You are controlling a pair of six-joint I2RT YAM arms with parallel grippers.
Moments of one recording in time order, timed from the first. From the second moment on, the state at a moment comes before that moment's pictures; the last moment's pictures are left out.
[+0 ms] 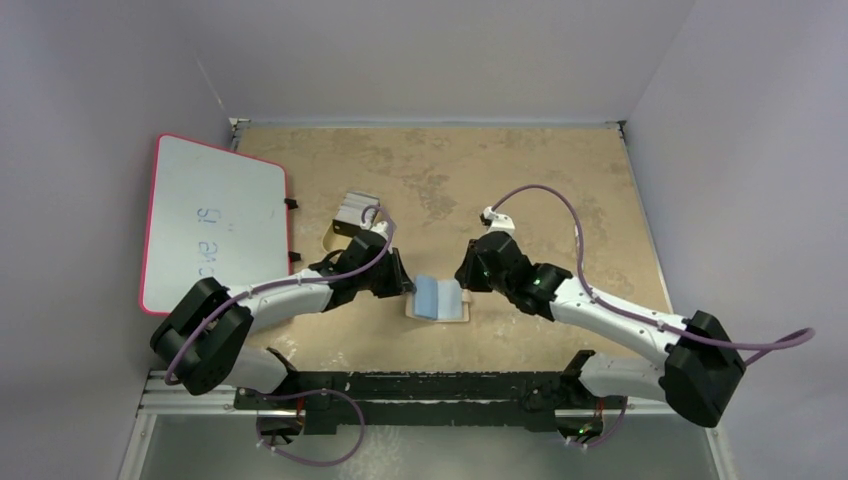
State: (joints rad) left arm -0.70 1.40 0.61 0.02 0.14 -0.82; right arm 0.83 1.18 0.71 -0.30 0.25 0.77
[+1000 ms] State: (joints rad) left arm -0.45 1.22 0.85 -0.45 -0.57 -1.02; right arm 0.83 1.49 0.57 0.30 -0.07 0.81
